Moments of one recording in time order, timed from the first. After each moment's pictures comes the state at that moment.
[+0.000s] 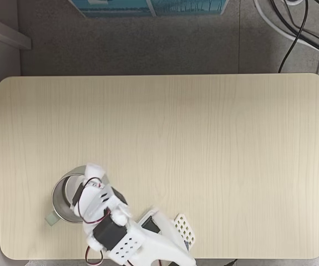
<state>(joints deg) -58.8 54.2 79.4 92.5 -14.2</state>
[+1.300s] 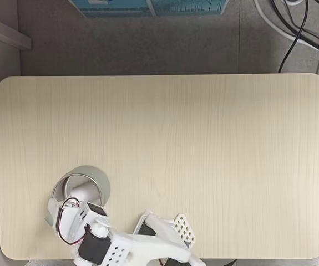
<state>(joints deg) -67.1 53.3 79.1 93.2 -12.9</state>
